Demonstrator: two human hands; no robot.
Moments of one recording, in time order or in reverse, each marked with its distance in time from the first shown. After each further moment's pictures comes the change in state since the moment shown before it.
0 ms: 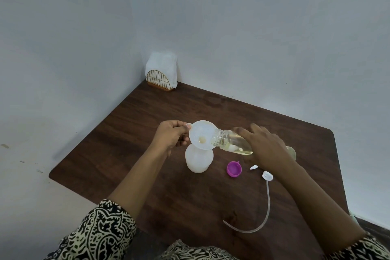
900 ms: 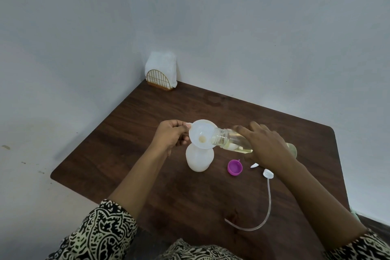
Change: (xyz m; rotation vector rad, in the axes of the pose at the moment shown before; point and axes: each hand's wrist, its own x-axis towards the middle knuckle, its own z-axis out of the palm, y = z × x) left_hand 0.001 -0.003 -0.002 -0.024 -0.009 0.007; right_hand -0.001 -0.002 -0.004 -0.016 -0.027 -0.003
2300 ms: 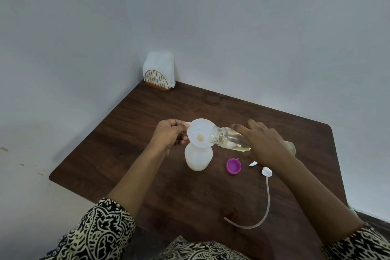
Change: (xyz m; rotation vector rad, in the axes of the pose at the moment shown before) left_hand -0.002 0.002 0.000 0.021 -0.005 -0.005; right_hand -0.001 0.000 -0.002 0.018 -0.007 -0.001
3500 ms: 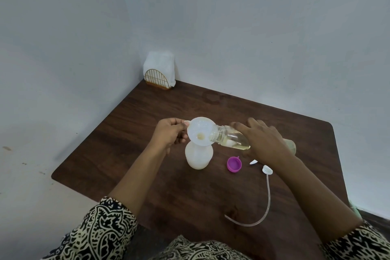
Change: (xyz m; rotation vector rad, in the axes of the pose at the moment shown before) left_hand -0.002 0.000 0.000 -0.004 0.007 0.014; right_hand -0.002 -0.002 0.000 0.000 0.012 0.009
